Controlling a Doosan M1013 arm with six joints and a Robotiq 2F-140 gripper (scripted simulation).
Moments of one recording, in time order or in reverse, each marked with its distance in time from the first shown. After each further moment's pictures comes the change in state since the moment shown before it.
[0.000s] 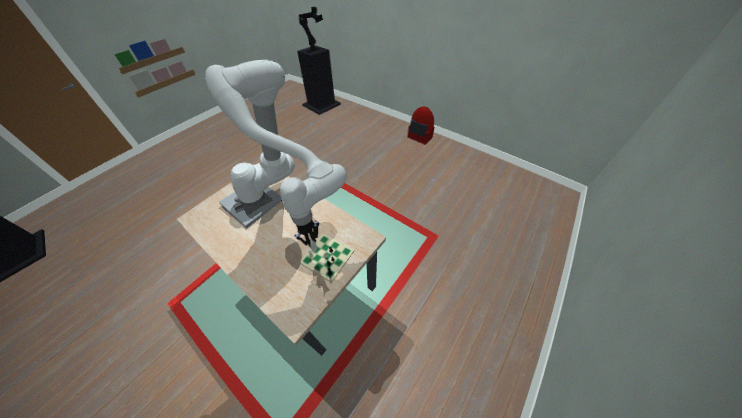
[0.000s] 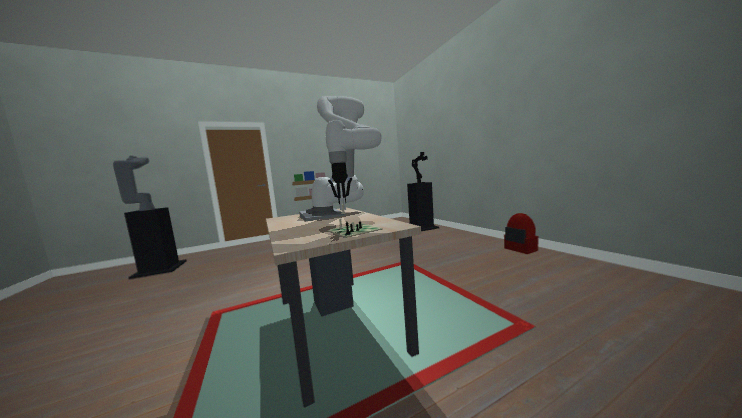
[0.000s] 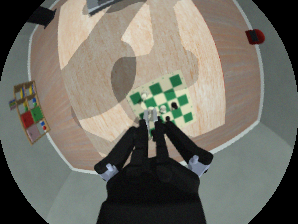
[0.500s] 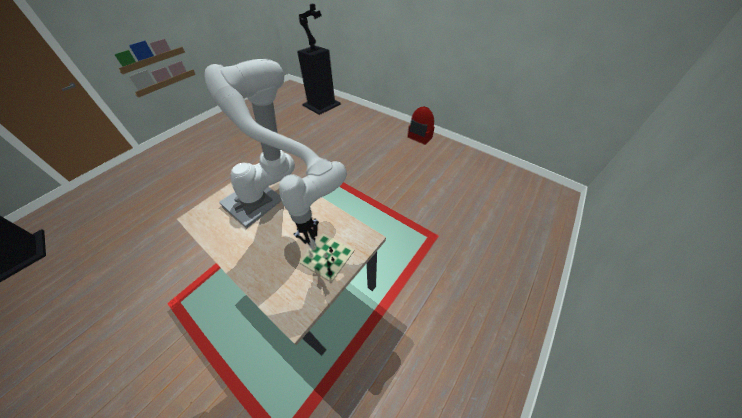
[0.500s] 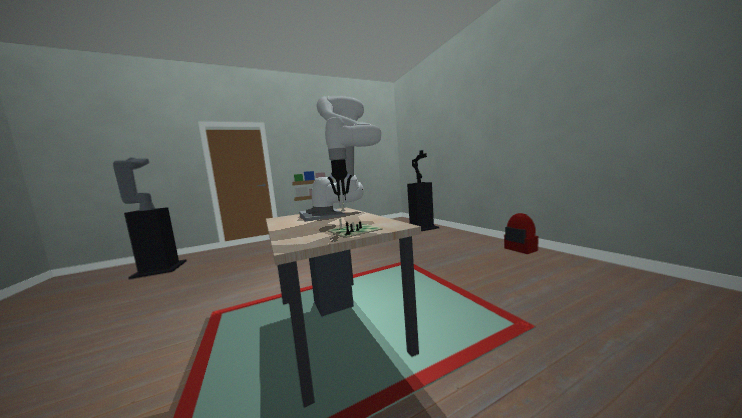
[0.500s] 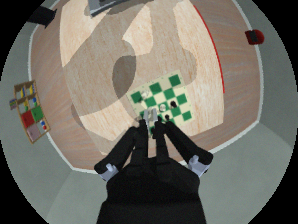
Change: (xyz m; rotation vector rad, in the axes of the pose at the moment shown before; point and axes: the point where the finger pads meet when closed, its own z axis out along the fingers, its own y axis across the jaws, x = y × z) arm 0.000 0.000 -0.015 0.000 0.000 -0.002
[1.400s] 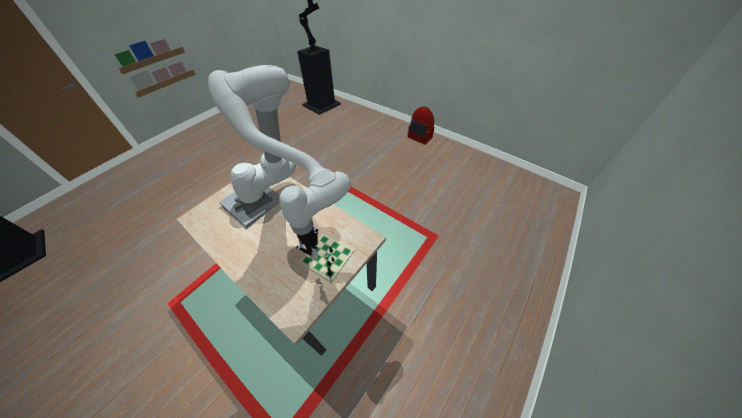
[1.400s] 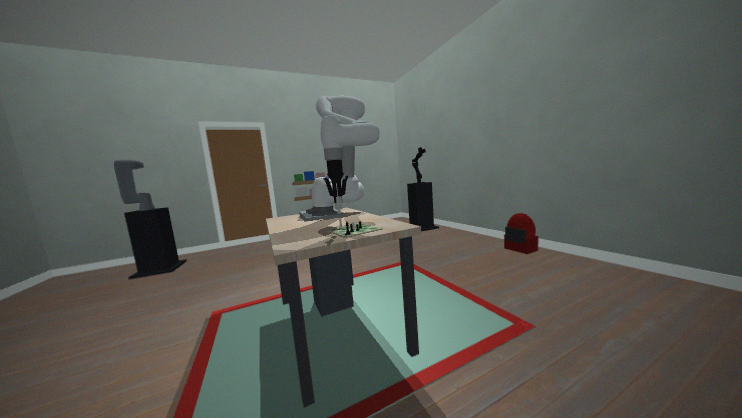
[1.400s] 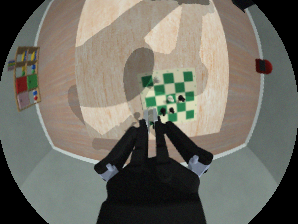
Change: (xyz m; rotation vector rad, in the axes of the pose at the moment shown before) arm -0.049 -0.028 0.003 0.000 0.000 -0.270
